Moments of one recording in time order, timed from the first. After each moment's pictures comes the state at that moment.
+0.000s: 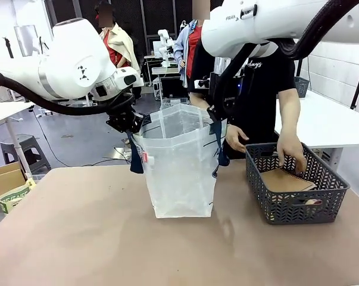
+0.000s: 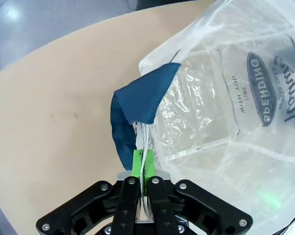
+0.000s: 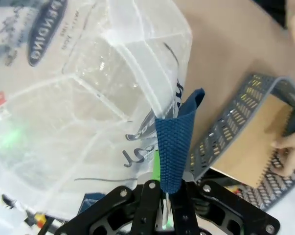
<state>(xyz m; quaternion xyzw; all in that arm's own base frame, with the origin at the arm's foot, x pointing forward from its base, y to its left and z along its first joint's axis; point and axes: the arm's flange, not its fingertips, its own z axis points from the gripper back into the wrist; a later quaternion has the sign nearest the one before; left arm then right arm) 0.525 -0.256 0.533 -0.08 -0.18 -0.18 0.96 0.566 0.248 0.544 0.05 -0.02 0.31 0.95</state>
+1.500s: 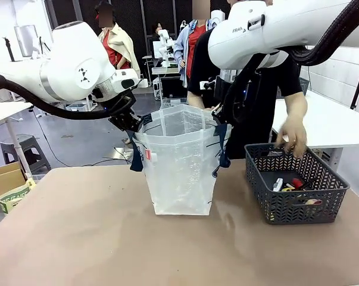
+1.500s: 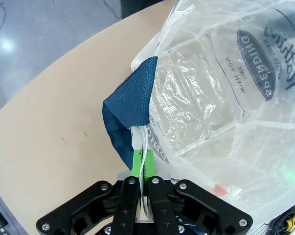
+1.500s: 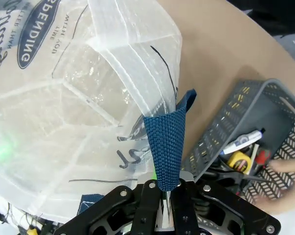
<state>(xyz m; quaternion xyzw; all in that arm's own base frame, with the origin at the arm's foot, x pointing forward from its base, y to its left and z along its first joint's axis) 0.533 -0.253 0.531 -0.07 -0.19 -0.28 0.94 0.558 0.236 0.535 0.04 -0.07 0.31 0.95</state>
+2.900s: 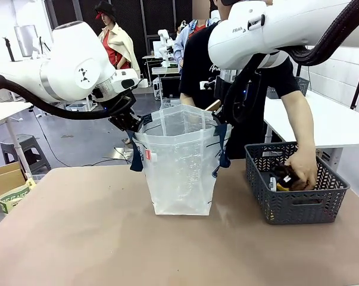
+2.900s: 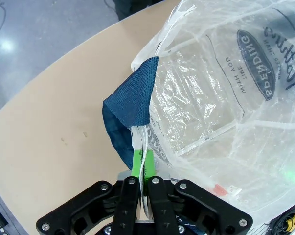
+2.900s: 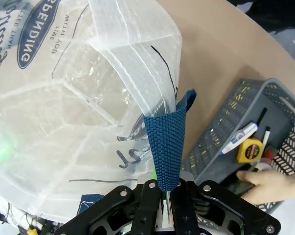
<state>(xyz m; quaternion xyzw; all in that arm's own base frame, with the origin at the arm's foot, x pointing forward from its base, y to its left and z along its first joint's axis) 0.533 -0.253 0.531 -0.07 -0.19 -0.28 0.94 0.558 0.236 0.534 0.04 -0.07 0.31 0.95</state>
